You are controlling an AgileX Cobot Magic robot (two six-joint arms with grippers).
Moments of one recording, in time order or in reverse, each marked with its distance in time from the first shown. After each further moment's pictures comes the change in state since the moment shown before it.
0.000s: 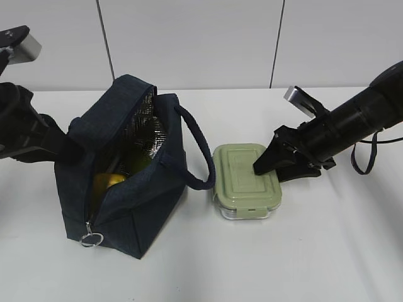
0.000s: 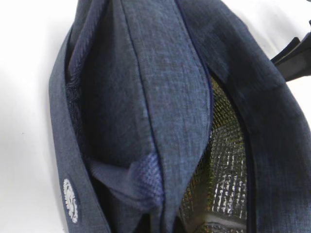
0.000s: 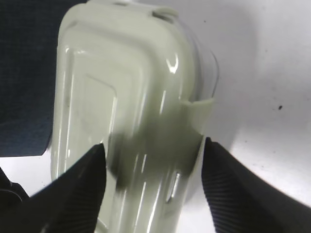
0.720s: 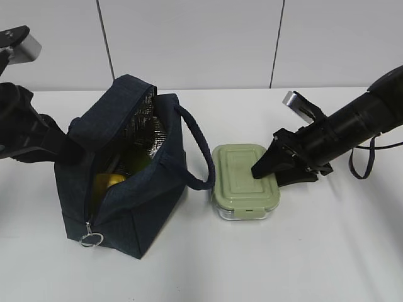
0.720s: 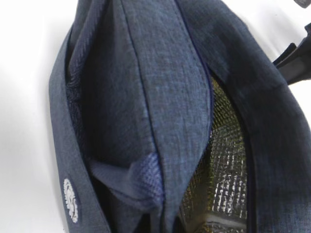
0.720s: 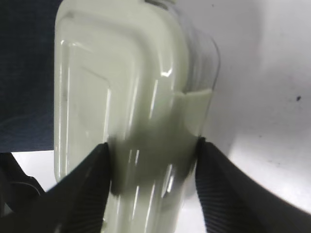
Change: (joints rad) left arm 0.000 0.000 0.000 0.002 0.000 -0.001; right arm 0.000 0.028 -0.002 0.015 0.035 0.000
